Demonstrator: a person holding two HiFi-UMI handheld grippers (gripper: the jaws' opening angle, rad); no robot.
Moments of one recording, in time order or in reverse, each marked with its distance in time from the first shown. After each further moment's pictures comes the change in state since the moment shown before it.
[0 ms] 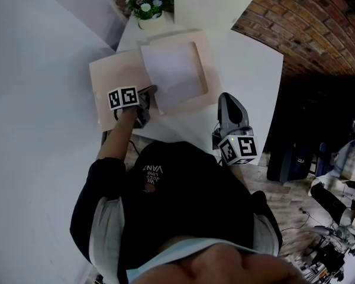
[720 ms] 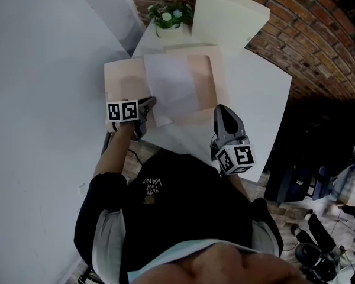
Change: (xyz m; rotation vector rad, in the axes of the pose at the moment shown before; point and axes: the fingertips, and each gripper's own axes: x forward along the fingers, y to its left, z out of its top) left arm -0.057 0.000 0.002 0.166 -0.046 0.069; right arm 0.018 0.037 -0.017 -0.009 0.050 0.151
